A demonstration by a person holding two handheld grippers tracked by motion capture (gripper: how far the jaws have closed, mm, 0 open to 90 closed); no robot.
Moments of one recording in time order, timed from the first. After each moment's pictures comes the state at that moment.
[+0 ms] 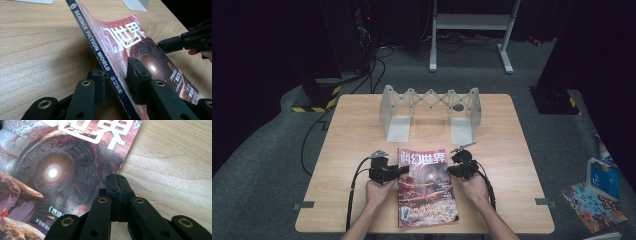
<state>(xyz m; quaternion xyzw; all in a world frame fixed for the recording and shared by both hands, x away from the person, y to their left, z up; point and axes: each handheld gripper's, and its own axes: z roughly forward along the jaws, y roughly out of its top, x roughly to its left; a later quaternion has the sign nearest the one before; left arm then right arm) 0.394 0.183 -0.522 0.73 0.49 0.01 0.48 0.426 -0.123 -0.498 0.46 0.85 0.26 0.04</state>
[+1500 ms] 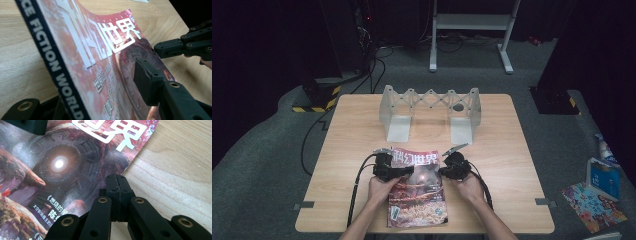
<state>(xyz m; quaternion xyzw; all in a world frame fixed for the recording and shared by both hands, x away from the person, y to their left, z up) 0.410 0.175 -0.526 0.73 0.51 -0.04 0.45 0.424 -0.103 -0.502 0.38 0.88 0.29 0.04</state>
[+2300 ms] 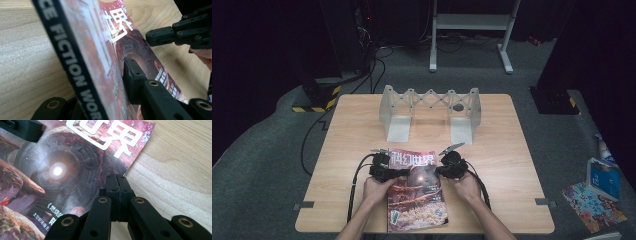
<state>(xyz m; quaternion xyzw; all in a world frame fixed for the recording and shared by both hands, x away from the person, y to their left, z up) 0.403 0.181 -0.513 0.74 0.51 -0.07 0.43 0.424 -0.094 -0.500 0.38 0.88 0.29 0.04</state>
